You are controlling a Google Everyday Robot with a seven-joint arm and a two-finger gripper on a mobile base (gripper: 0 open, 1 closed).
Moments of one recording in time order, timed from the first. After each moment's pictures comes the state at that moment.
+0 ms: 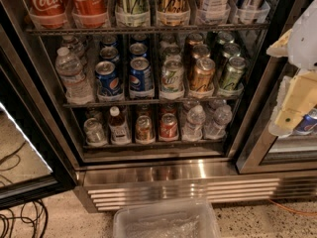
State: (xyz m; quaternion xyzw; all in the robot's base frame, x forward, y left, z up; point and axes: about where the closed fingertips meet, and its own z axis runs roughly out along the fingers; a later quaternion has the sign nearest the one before) arm 0.438 -0.217 0.976 -0.60 0.78 -0.03 0.16
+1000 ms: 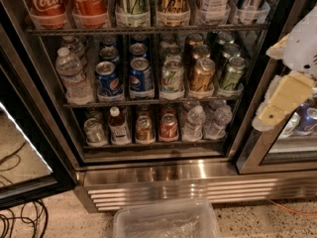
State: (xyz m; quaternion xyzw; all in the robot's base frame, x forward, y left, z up) arm 0.452 -0.208 0.969 -0.55 0.81 -0.01 0.21
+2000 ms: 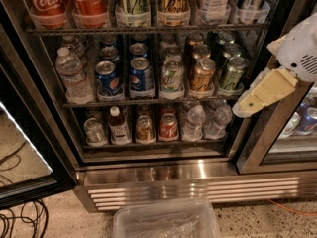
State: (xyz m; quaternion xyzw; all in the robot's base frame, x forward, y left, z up) arm 0.478 -0.200 0.972 -0.46 0.83 0.01 0.31
